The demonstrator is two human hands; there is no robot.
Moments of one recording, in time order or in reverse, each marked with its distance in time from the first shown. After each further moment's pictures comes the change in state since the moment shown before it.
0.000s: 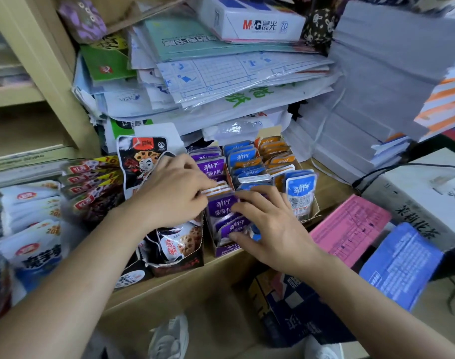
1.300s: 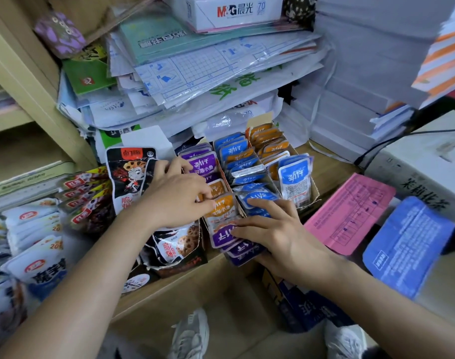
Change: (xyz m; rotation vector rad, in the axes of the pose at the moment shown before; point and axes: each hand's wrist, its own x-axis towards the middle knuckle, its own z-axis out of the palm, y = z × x) left_hand 0.016 0.005 0.014 0.124 -0.168 -0.021; right_hand -0.034 0.004 0.004 -0.019 -0.077 -0.062
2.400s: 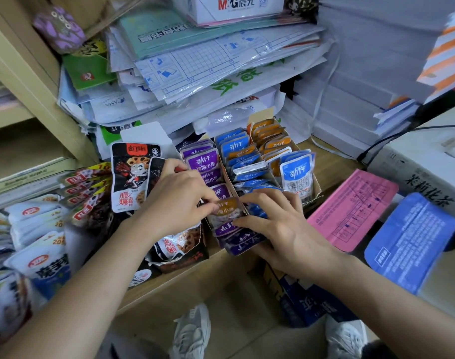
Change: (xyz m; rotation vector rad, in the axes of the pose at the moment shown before) left_hand -0.013 0.006 0.010 -0.171 0.264 0.090; right_hand 0.003 -0.001 -0.004 0.005 0.046 0.024
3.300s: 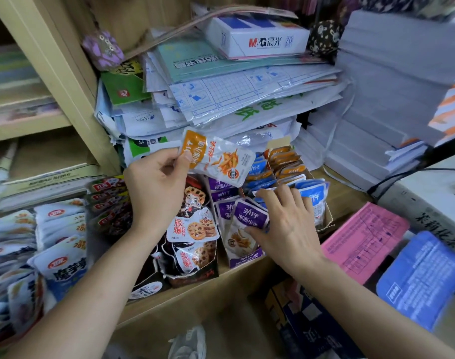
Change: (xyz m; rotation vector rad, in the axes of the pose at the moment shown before) left_hand -0.001 -0.017 -0.029 -0.581 0.884 -0.335; right_hand 0.050 -0.007 0.003 -0.155 0.205 0.342
